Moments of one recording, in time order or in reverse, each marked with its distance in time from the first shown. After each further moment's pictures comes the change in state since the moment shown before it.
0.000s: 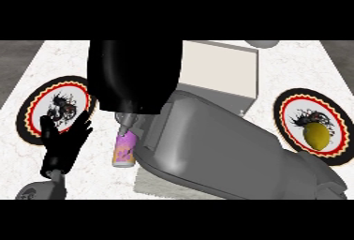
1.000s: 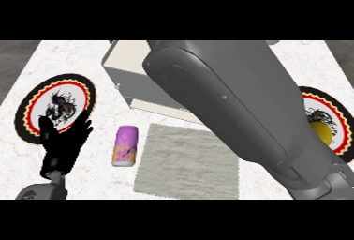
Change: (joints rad) left arm 0.016 -0.012 -0.003 -0.047 -0.009 0.005 0.010; right arm -0.160 -0.014 -0.307 0.246 -0.008 0.194 -0.121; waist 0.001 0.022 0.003
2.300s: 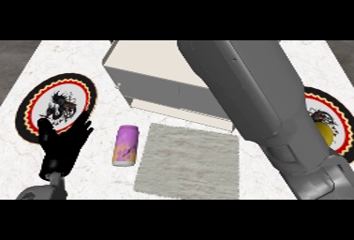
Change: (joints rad) left arm 0.013 -0.015 0.017 -0.017 -0.018 -0.021 0.002; right arm 0.045 -0.009 -0.128 0.175 0.107 -0.008 -0.168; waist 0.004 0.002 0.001
